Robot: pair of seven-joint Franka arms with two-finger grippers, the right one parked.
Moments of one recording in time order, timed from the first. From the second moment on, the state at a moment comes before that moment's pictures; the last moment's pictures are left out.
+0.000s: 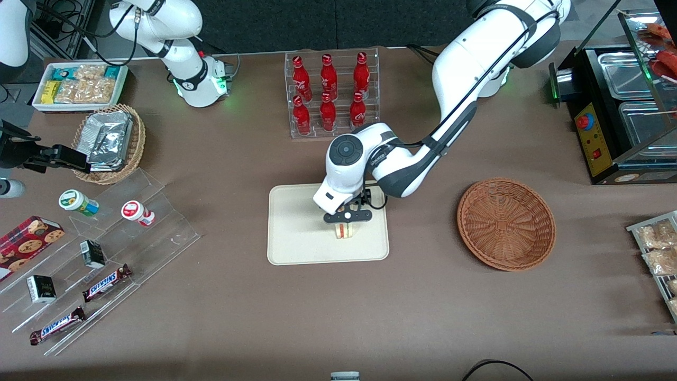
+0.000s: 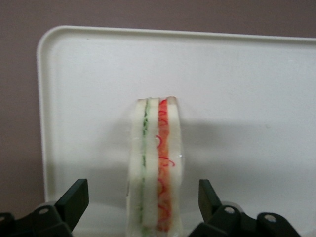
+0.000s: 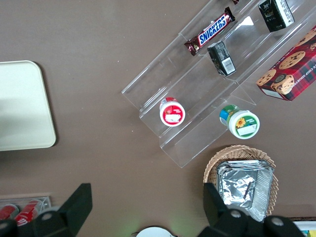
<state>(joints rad) -0.37 0.79 -0.54 -1.43 0.43 2.12 -1.08</state>
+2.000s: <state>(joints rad) 0.05 -0.05 -0.06 -1.46 -0.02 1.33 -0.17</state>
